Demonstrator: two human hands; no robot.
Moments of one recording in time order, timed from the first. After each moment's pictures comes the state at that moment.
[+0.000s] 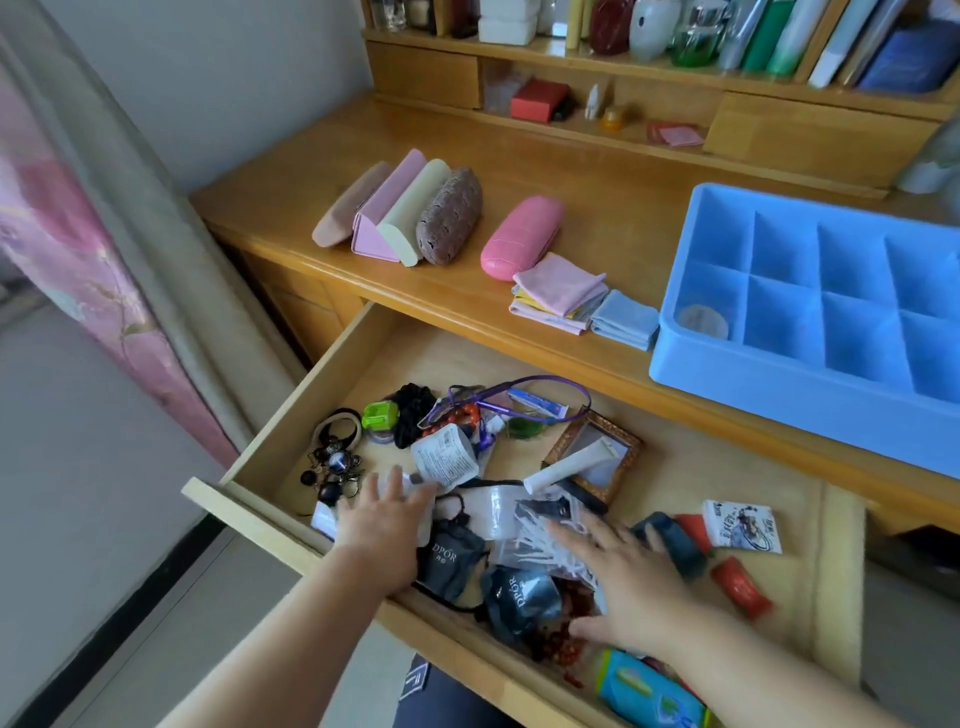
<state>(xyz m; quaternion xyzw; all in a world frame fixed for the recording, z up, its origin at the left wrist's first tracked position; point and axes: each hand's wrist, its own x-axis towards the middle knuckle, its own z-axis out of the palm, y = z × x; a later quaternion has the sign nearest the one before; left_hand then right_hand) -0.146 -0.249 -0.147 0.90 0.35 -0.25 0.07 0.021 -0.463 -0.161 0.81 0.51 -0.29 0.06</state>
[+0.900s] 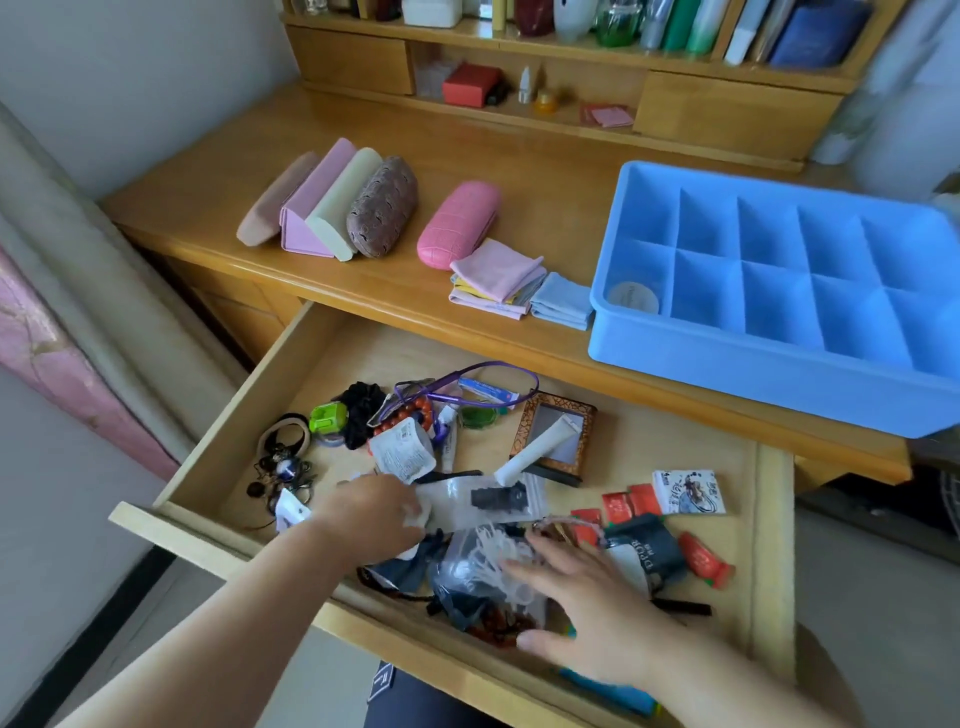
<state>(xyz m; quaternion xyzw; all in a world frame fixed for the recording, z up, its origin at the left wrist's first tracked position) -0.116 -0.250 -0.125 0.92 0.27 -0.23 0.16 -0.004 -0.496 -0.155 0.78 0.52 -0.34 -0.12</state>
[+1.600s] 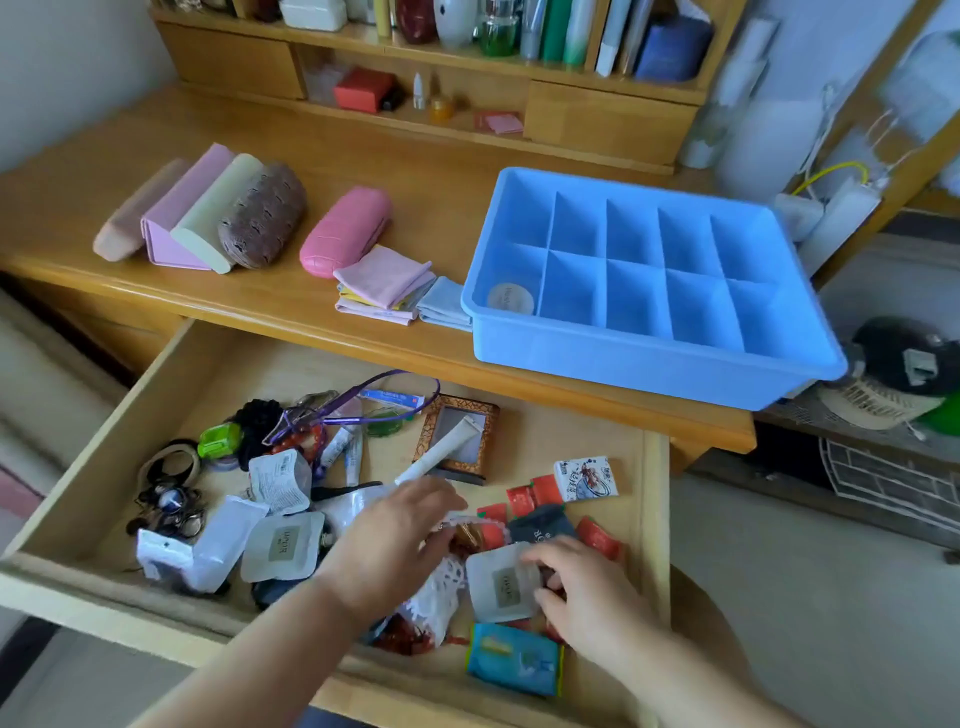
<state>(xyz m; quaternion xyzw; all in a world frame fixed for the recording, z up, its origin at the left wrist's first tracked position) -0.070 -0.349 -0.125 0.96 0.07 0.03 0.26 0.026 -0.559 -0.154 0.89 0.31 -0.29 -0.17</state>
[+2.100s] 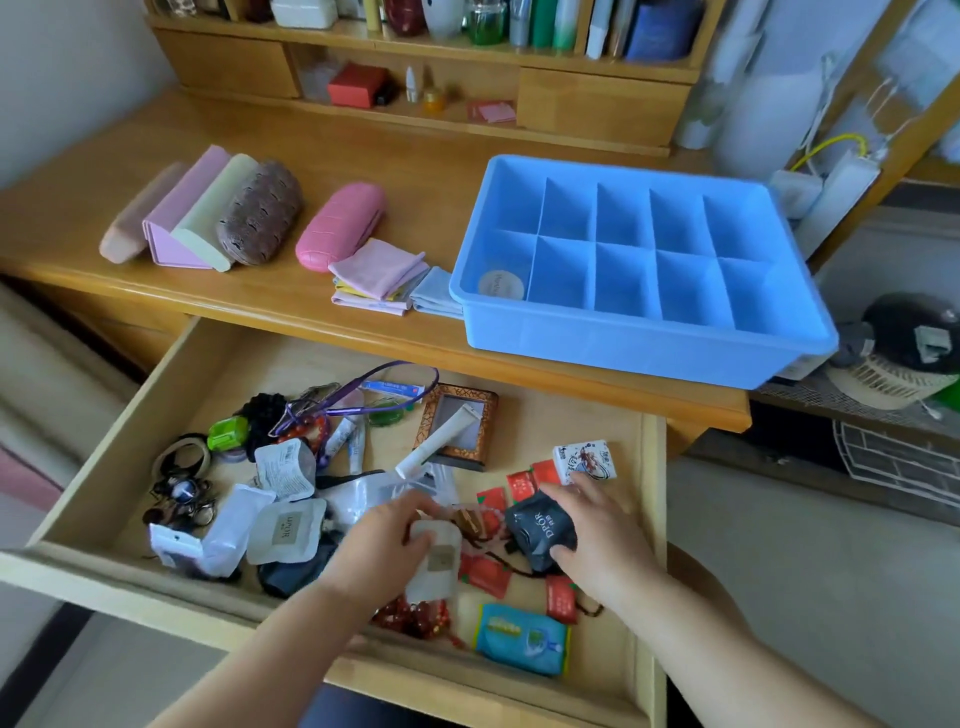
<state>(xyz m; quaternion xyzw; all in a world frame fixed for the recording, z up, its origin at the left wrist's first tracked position) -0.080 -0.354 -0.148 0.89 0.26 -0.08 0.36 0.054 -0.561 -0.158 0.91 0.29 -0.24 -0.16</state>
